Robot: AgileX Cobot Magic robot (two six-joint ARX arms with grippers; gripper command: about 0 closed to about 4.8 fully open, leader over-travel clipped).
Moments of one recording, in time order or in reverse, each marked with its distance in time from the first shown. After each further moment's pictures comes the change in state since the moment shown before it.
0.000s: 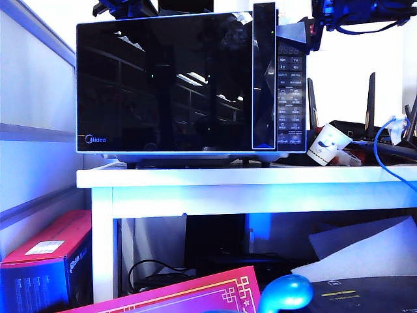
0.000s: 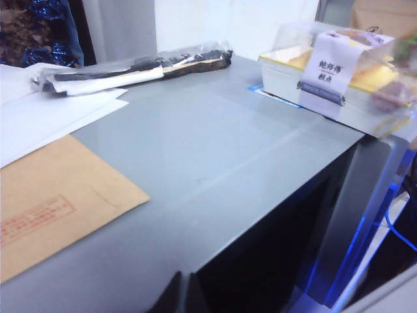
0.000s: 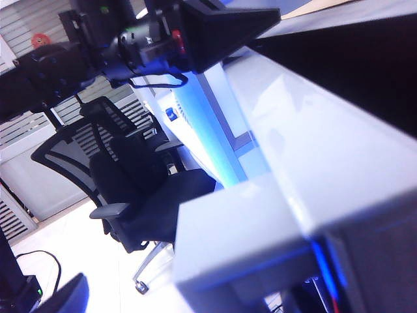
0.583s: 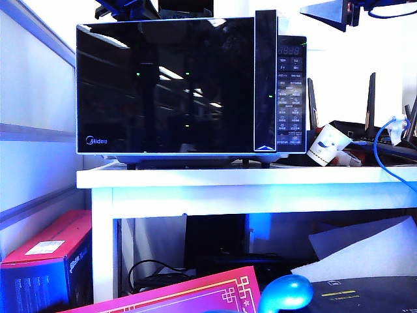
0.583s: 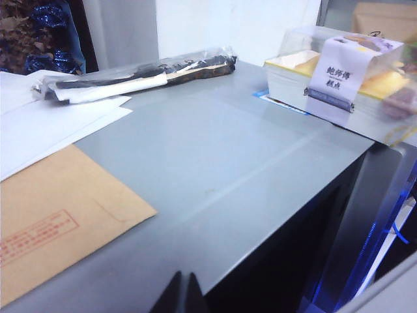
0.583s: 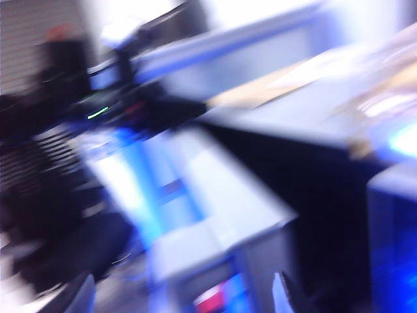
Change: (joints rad) left arm 0.000 0.023 0.006 0.031 0.000 0.003; right arm -0.134 -0.035 0.013 0.112 0.114 -0.032
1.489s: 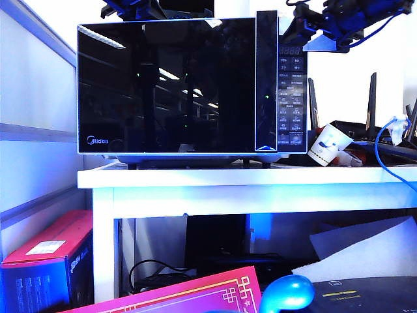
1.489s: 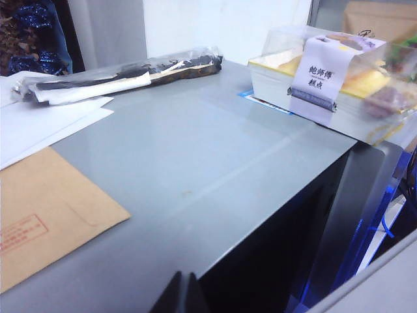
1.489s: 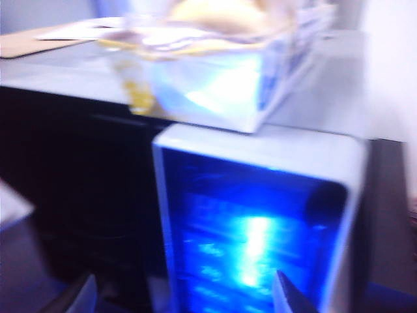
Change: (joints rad) left arm -0.026 0.000 0.000 -0.001 -0.004 0.000; right arm 0.156 0.000 -0.002 -0.306 0.750 -0.456
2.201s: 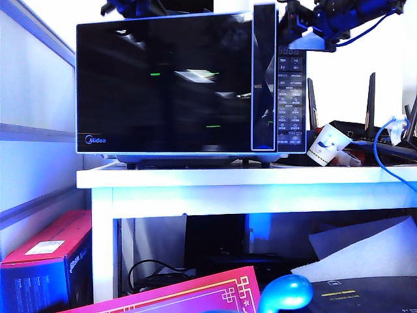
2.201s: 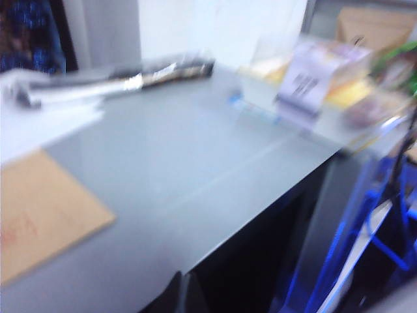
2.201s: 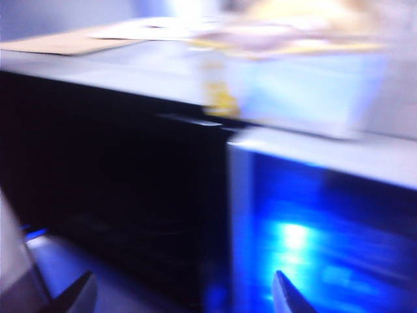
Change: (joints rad) left arm -0.004 -0.026 0.002 -0.011 0.002 -0.032; right arm 0.031 0.000 0.000 -0.001 -0.137 0.000
